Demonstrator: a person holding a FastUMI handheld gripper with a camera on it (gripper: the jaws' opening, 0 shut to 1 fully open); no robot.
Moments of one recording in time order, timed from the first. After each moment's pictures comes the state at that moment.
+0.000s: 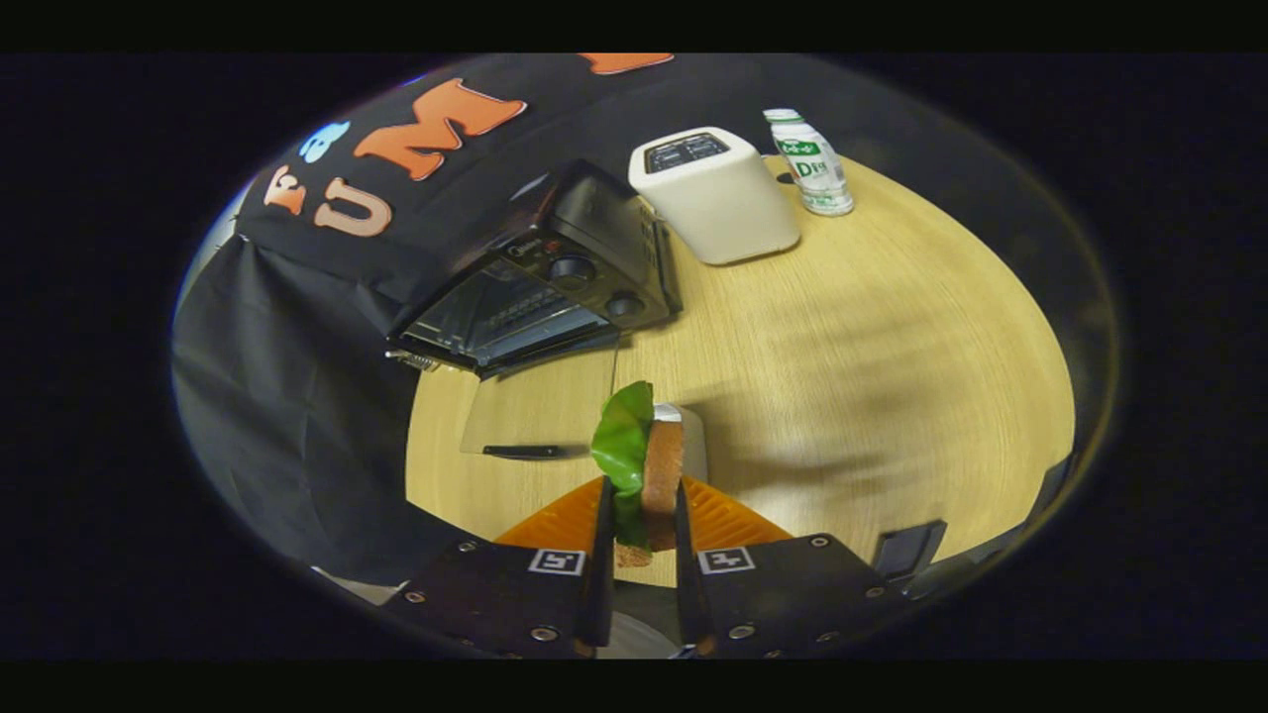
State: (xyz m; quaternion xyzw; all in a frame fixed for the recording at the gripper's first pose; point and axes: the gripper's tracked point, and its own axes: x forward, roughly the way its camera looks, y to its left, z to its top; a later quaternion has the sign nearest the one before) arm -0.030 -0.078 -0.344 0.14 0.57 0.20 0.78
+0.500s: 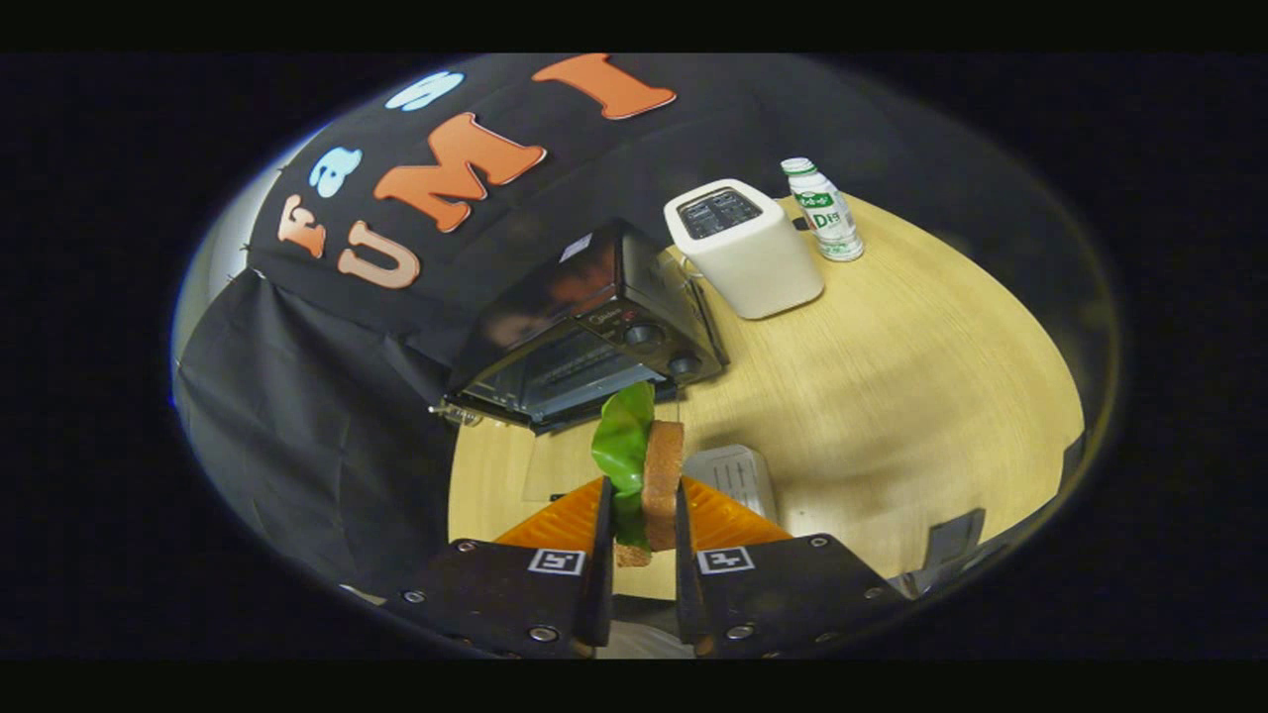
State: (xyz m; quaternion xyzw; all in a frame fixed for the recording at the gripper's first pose) arm -0.007 -0.031 -0.300 0.24 0.49 0.17 0.82
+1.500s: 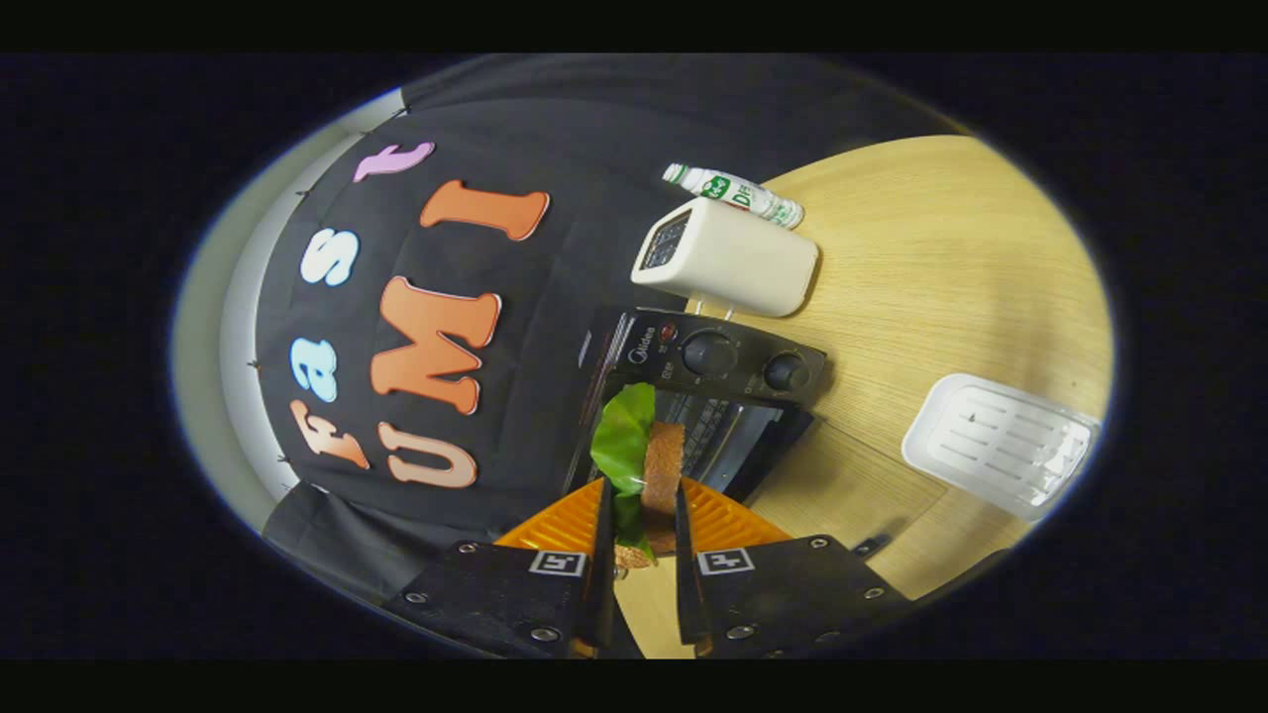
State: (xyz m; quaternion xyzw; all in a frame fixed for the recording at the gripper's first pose) arm 0.069 0.089 -0.337 0.55 0.26 0.01 0.79
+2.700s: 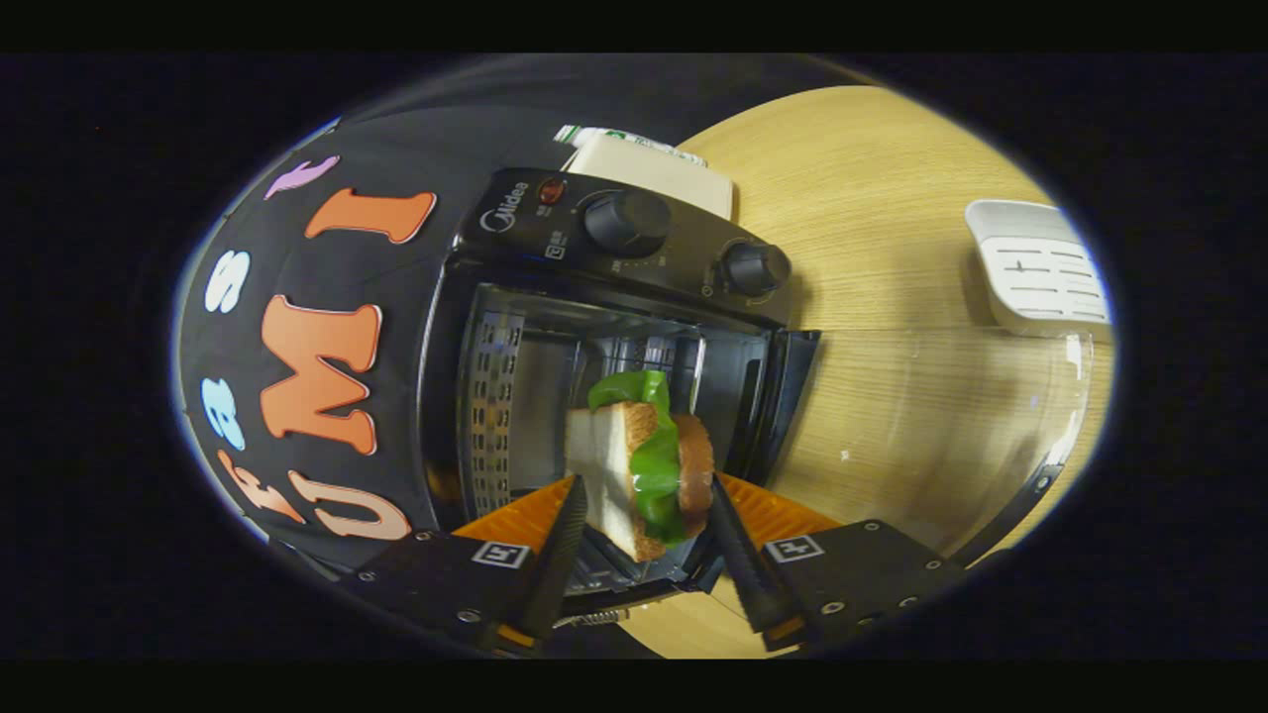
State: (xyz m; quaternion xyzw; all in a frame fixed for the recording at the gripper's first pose) arm 0.118 0.169 -0.412 0.57 0.31 -0.13 0.75
